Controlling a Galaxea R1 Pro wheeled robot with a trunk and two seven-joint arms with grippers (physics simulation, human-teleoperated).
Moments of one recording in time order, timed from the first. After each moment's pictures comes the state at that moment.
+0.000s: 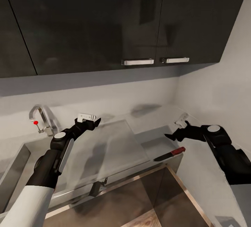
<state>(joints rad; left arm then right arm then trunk) -0.66 0.06 -0.05 -1.32 0.03 0.42 -0.26 -0.70 -0.35 0.08 -1.41 0.34 0.58 0.90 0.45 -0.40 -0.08</state>
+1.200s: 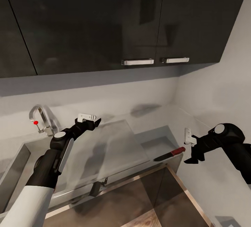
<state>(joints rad) -0.66 0.06 -0.05 -1.33 0.03 0.45 -0.26 -0.72 -0.51 0.18 -1.42 0.73 0.49 1.54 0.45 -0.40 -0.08</state>
